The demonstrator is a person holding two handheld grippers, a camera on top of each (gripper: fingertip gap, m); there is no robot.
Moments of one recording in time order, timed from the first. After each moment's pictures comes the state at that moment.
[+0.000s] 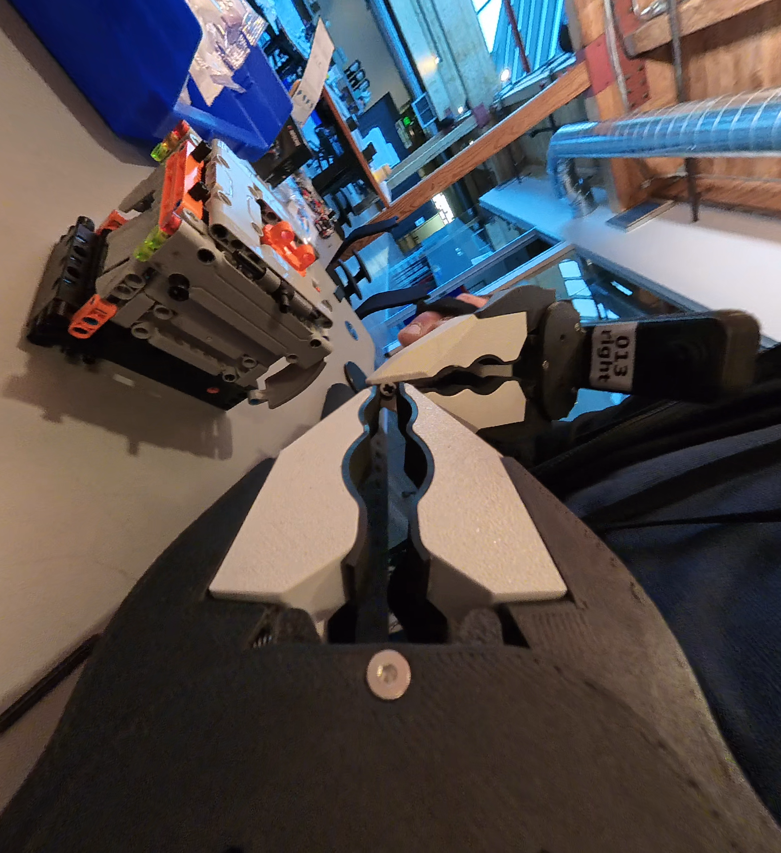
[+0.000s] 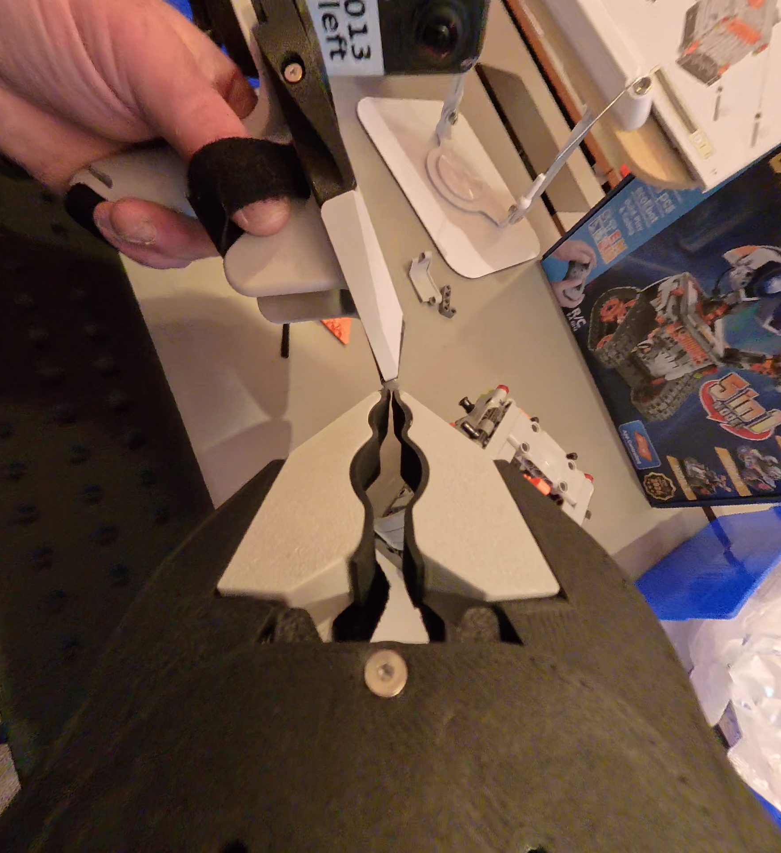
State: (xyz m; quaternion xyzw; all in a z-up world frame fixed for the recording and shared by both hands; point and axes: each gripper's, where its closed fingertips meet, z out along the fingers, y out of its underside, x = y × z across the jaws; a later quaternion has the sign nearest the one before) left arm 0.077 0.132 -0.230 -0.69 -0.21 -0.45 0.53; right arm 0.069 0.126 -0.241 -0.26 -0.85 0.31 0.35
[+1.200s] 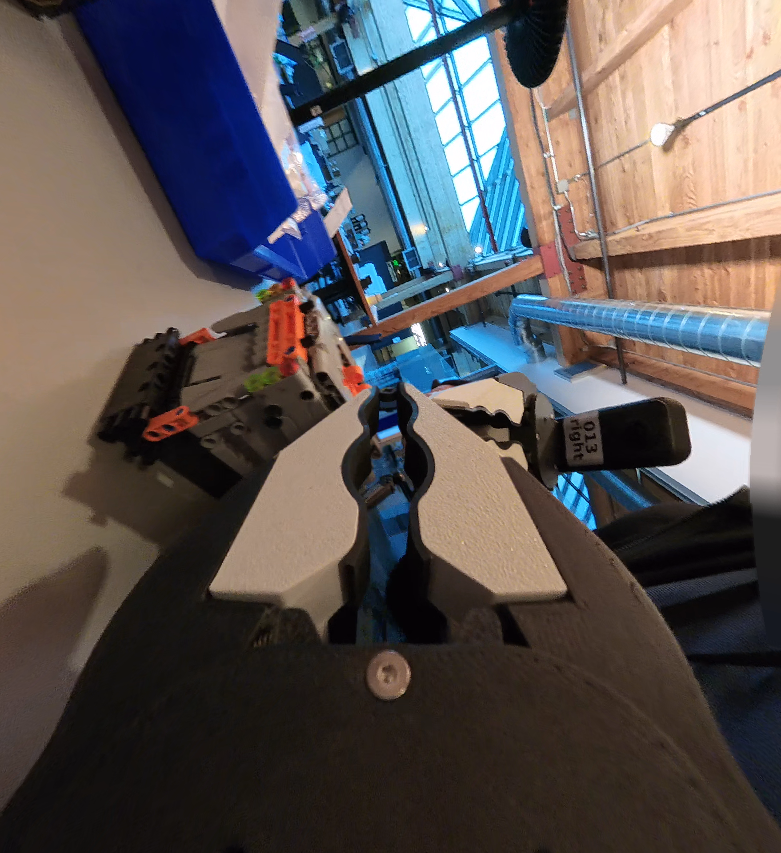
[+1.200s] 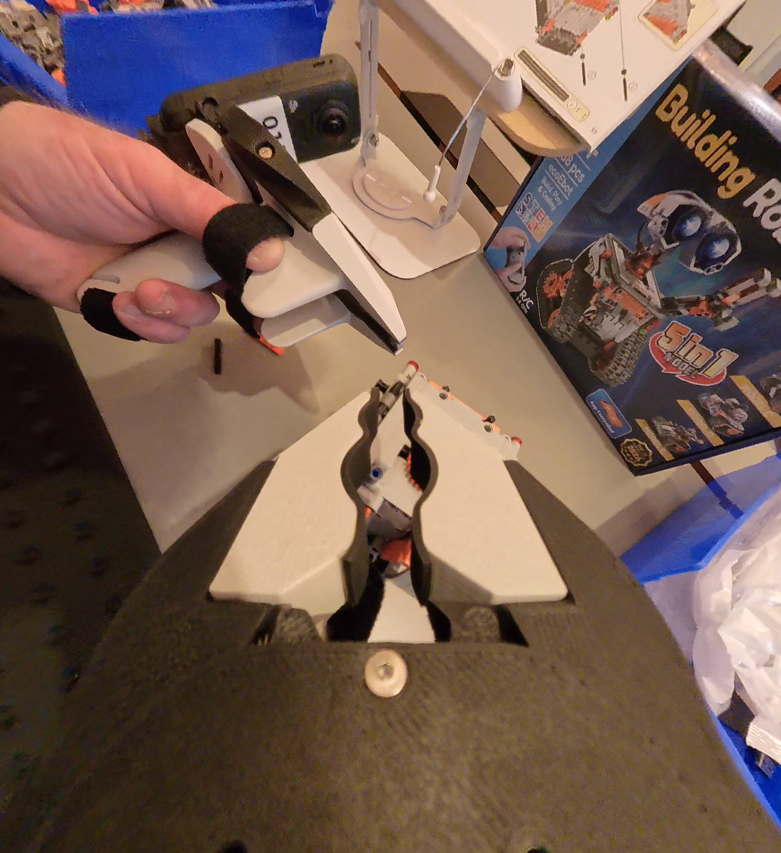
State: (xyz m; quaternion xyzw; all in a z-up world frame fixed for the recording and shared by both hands) left arm 0.018 0.171 -0.228 -0.58 -0.33 -0.48 0.57; right arm 0.047 0.177 -0.222 -0.32 -0.80 0.37 0.35
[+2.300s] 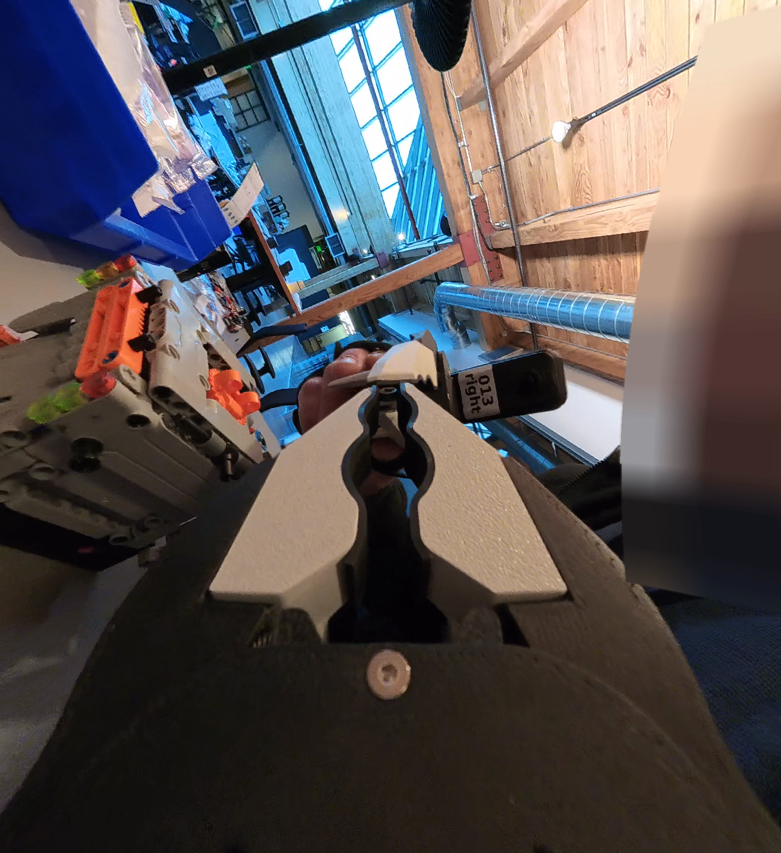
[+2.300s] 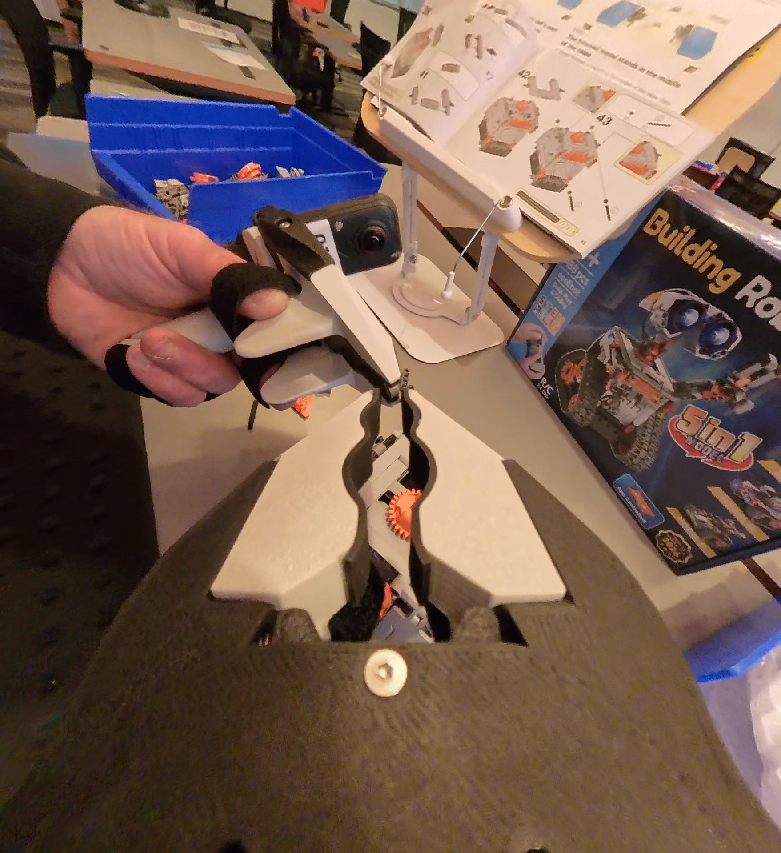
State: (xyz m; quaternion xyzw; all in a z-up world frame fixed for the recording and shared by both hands) left arm 0.052 0.190 -0.184 -0.54 -0.28 -0.55 0.58; right arm 0.045 0.178 -0.192 -0.25 -0.77 0.49 0.32
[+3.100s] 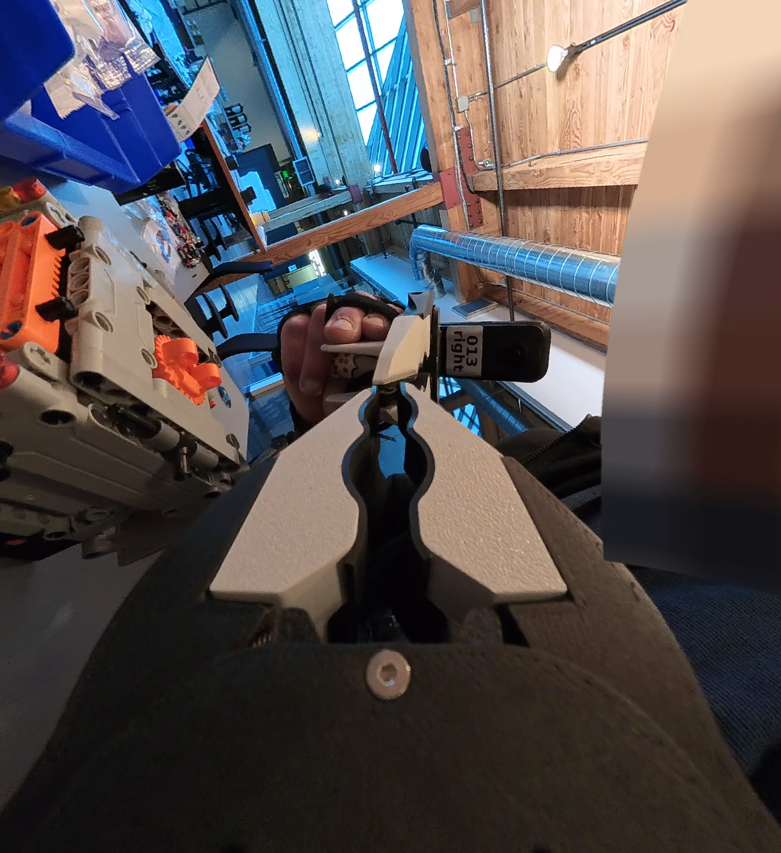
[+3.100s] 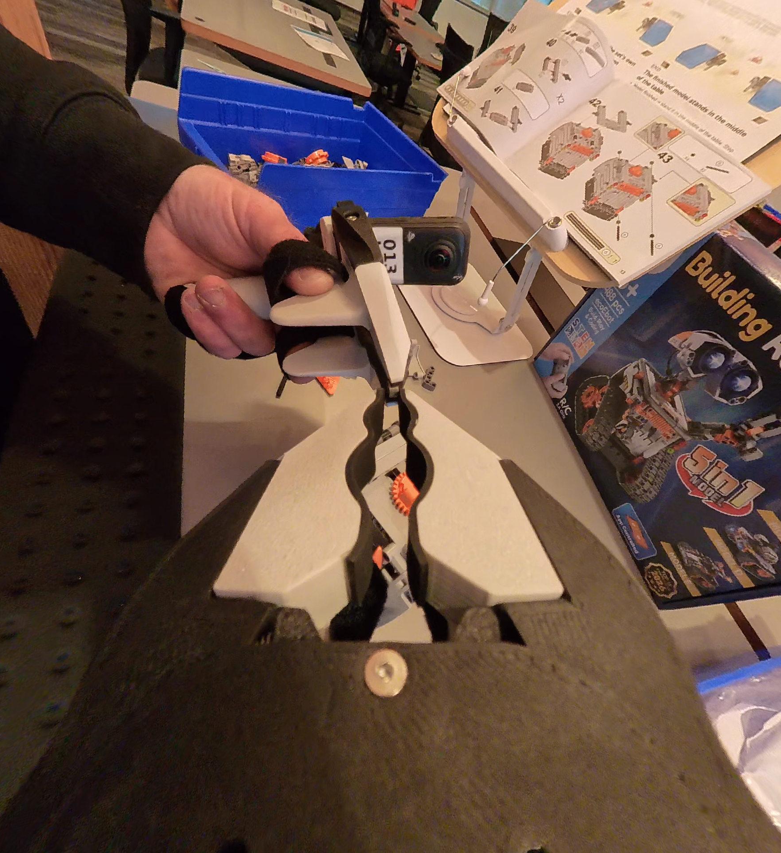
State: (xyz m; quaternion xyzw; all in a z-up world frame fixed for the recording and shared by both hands) left arm 0.072 0.196 -0.180 -0.55 -0.24 -0.60 0.53; right arm 0.066 0.184 -0.187 -0.17 -0.80 0.49 0.30
